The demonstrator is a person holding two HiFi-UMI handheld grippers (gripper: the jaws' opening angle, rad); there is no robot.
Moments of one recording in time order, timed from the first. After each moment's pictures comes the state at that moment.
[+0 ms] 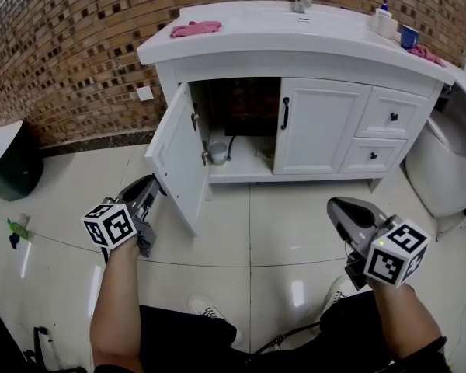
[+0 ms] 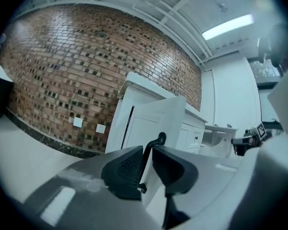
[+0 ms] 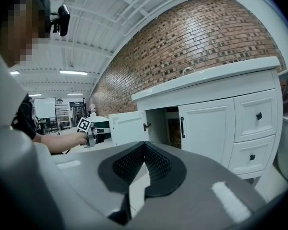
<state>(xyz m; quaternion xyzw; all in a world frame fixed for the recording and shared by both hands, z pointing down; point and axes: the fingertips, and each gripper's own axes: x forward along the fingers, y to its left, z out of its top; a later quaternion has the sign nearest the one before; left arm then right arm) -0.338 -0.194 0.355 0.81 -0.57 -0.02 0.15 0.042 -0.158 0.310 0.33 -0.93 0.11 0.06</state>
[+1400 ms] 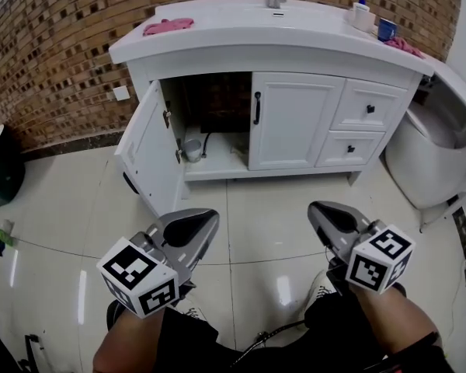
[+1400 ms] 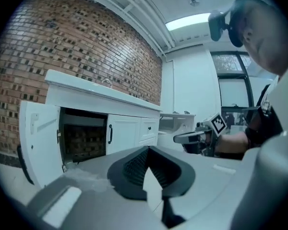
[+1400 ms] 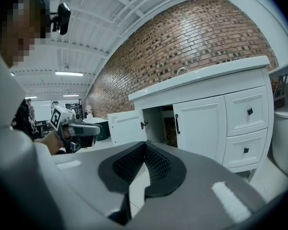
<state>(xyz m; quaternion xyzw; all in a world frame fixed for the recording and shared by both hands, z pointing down) -0.094 -0.102 0.304 0.91 -0.40 0.06 0.08 0.062 -0.137 0.318 0.35 -0.93 0.13 0.06</state>
